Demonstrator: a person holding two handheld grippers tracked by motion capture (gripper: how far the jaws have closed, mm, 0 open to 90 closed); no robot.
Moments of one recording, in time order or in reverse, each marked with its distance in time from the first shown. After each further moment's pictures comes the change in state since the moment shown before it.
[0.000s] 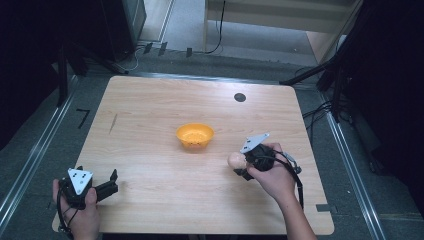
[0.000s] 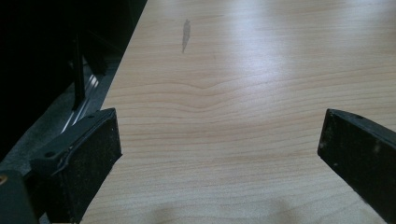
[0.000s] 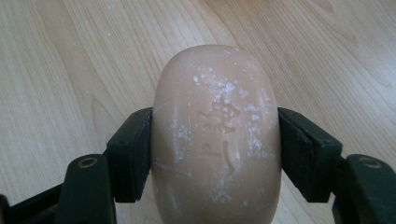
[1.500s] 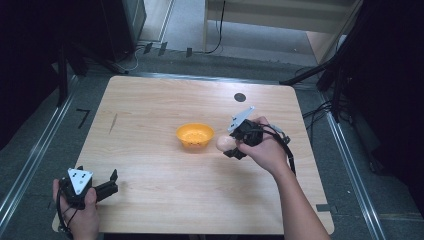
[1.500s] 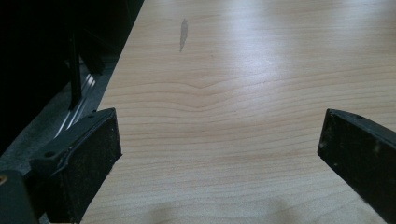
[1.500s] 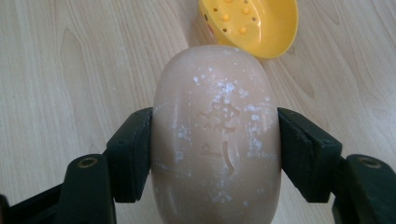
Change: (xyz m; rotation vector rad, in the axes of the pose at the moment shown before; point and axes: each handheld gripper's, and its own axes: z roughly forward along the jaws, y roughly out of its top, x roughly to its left) left arm 0.001 0.000 0.000 -0.002 -0.011 -0.005; right arm -0.030 0.071 -0.004 0.013 0.105 -0.165
